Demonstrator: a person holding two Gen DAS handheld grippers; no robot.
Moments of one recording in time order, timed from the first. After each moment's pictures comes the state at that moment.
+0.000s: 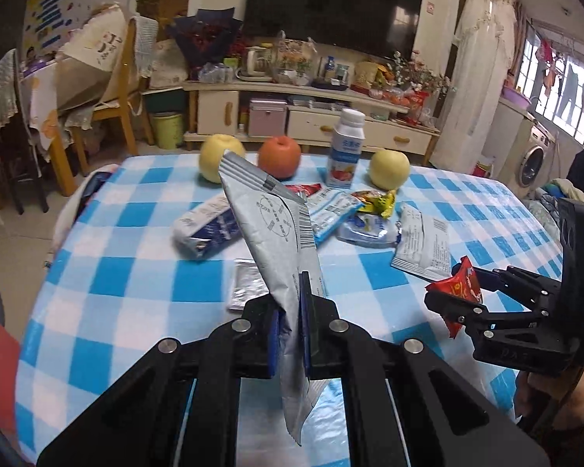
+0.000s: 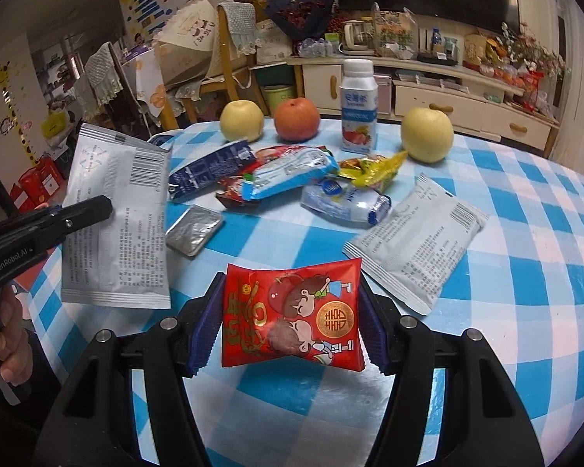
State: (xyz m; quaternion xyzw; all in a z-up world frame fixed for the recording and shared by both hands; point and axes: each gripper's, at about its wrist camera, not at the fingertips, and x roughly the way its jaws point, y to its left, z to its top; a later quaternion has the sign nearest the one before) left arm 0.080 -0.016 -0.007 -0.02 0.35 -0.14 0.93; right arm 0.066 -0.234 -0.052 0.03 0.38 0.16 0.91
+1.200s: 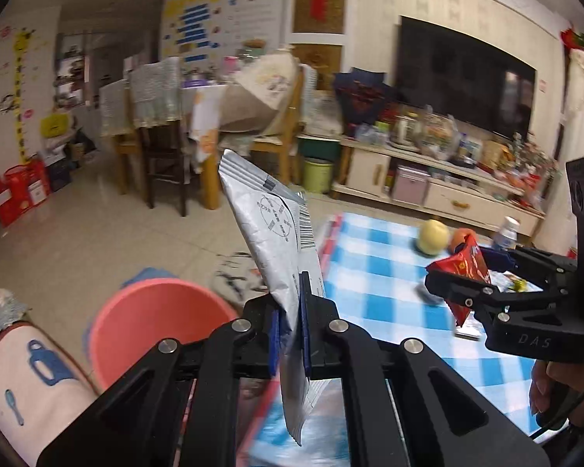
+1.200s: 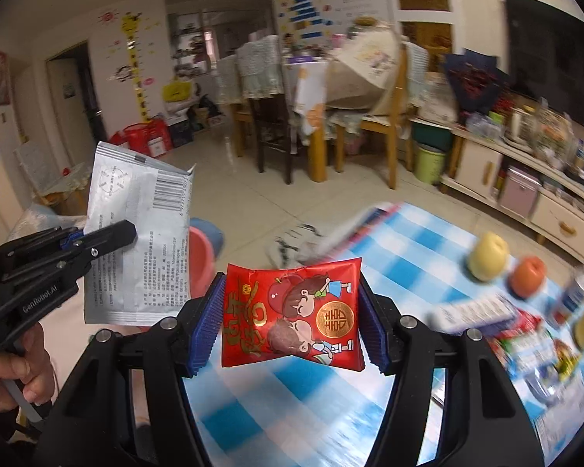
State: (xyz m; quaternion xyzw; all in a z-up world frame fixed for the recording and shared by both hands) left arm -0.017 0.258 0.085 -0.06 0.27 0.10 0.96; right arm 0.064 0.097 0.078 -0.07 0.29 0.39 0.87
